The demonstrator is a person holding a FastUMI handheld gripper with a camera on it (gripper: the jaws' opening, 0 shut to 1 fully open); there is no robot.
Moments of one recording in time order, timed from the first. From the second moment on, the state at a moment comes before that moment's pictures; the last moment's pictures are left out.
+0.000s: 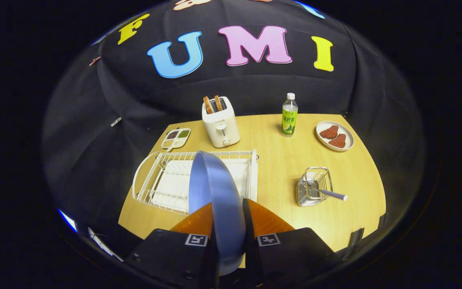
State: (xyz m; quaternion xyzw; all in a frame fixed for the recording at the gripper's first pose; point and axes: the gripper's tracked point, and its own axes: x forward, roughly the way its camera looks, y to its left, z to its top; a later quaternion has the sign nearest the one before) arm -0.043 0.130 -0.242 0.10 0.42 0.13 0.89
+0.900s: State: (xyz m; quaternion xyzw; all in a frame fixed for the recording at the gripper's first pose) arm -0.140 0.154 -0.416 0.27 0.57 0.12 0.77
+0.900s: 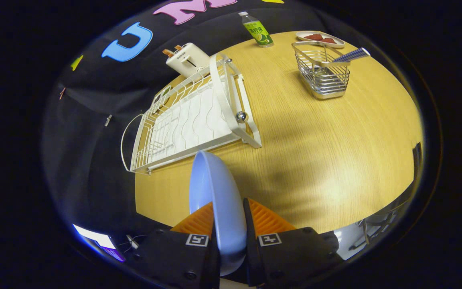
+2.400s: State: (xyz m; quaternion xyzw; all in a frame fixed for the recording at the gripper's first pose) arm -0.004 0.062 -0.241 0.15 0.31 0.19 0.92
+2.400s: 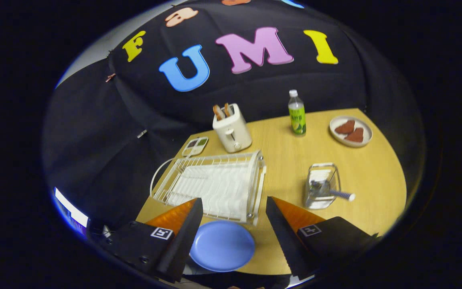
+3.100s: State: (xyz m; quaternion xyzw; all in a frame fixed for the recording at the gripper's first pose) arm 0.025 -0.071 -0.381 0.05 0.44 0.08 0.89
